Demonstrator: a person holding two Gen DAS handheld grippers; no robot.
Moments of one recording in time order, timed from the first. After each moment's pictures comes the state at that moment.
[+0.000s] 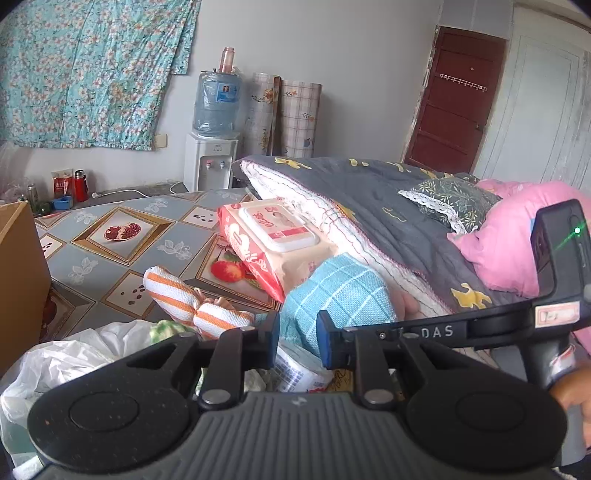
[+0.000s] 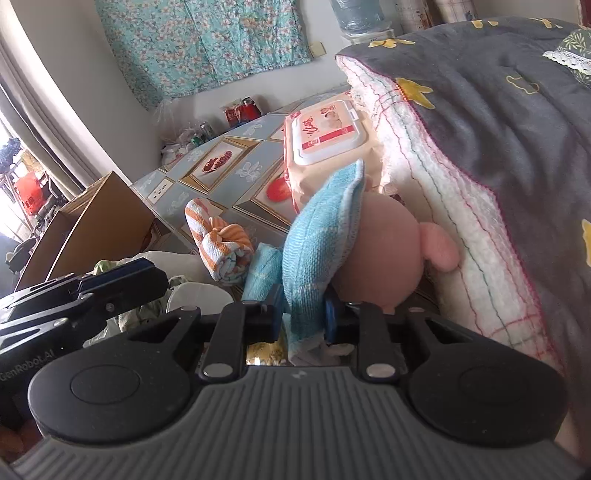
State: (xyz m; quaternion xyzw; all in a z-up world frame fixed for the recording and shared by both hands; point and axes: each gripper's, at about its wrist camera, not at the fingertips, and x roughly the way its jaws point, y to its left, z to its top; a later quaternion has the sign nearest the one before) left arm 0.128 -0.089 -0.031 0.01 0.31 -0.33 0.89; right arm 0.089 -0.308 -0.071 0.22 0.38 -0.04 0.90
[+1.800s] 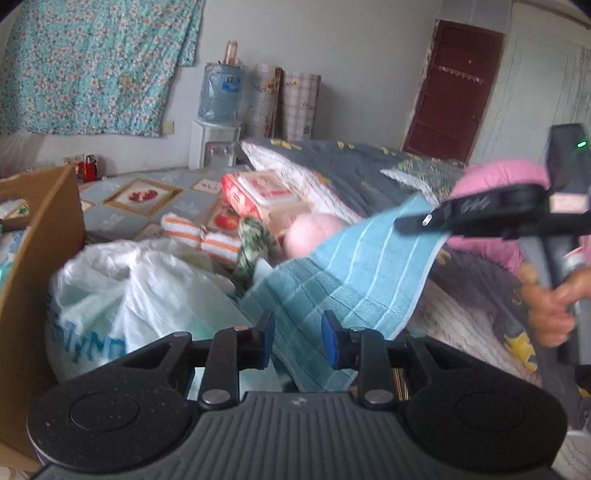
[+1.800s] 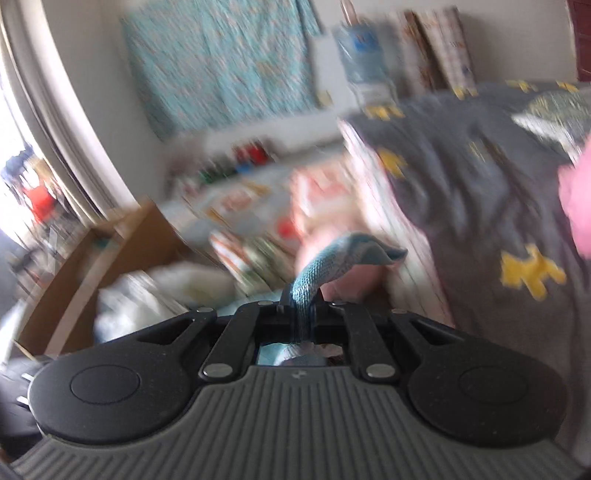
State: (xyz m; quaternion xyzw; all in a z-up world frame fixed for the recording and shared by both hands) left arm 0.023 -0.049 -0.021 0.02 0.34 -0.32 0.88; right arm -0.031 -0.304 0.010 0.17 0.33 -0.07 0.92
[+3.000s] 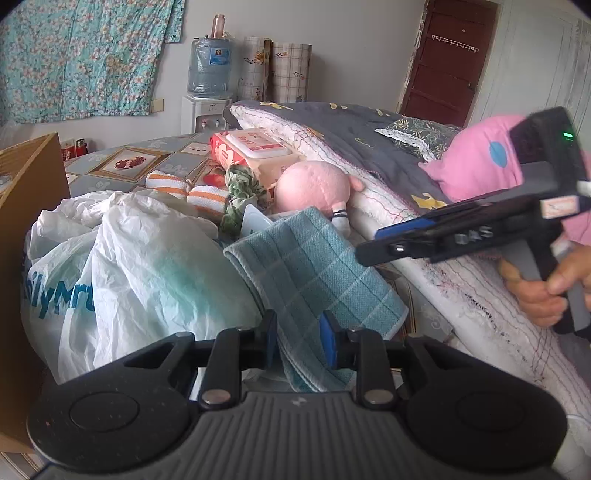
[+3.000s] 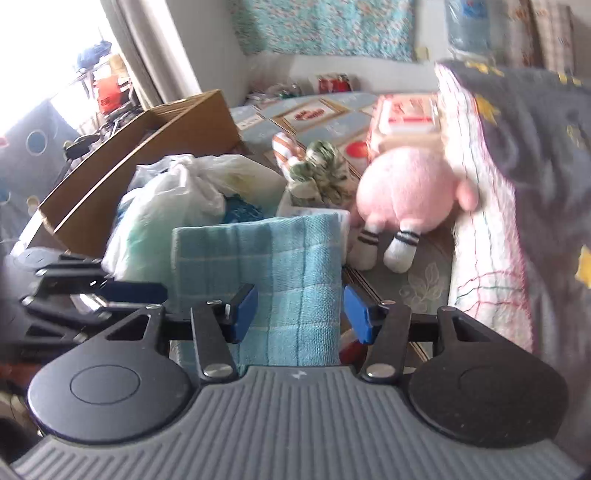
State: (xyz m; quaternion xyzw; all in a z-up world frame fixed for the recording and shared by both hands) left arm 0.010 -0.056 -0.051 0.05 0.37 -0.33 0.87; right arm 0.000 -0.293 -0.029 0.10 0.40 0.10 0.91
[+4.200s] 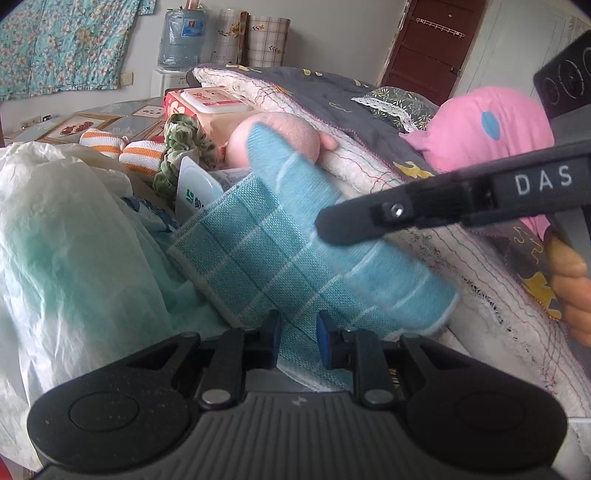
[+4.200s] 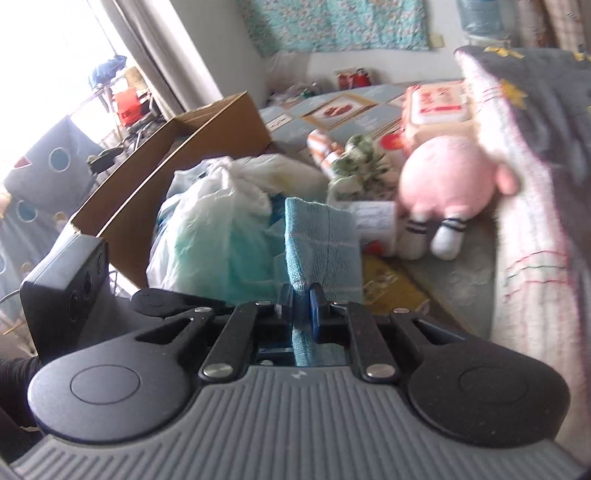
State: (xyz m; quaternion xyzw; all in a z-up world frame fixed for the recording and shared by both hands) left arm 0.033 -0.104 -0.104 0.04 0.40 -0.37 0.84; right arm -0.007 -0.273 -0.022 0.14 0.40 0.15 0.89
